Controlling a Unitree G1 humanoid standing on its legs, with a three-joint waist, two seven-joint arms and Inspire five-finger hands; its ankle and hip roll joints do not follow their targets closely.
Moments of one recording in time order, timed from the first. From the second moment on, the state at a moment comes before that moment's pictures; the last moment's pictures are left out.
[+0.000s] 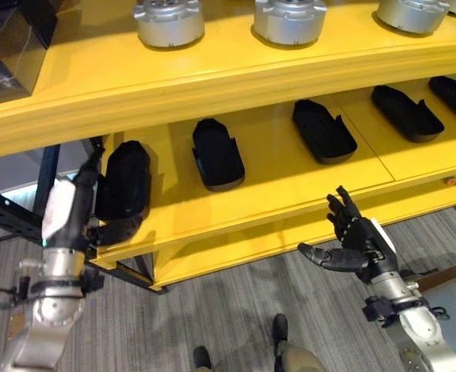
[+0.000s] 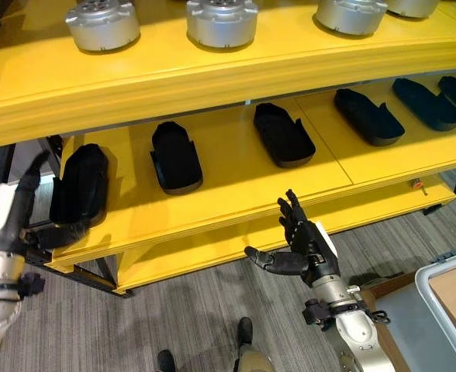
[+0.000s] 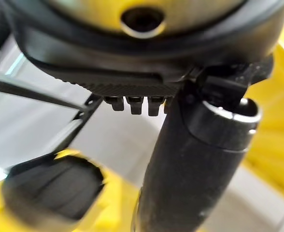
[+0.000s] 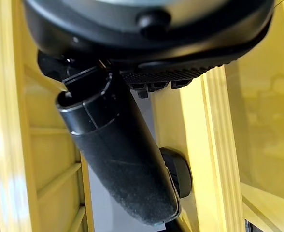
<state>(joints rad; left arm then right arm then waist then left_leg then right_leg) 0.28 0.70 0.20 -0.13 0.25 -0.17 0.23 0.24 -0.55 0.08 -0.23 0.55 -0.17 0.05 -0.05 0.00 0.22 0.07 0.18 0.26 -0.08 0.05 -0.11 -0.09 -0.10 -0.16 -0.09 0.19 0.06</state>
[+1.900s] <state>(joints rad) 0.22 0.63 0.04 0.11 0.72 -0.06 0.31 0.23 -0.56 0.07 -0.24 0.55 -0.17 0.02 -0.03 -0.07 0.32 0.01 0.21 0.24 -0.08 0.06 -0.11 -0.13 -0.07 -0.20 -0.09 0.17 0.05</state>
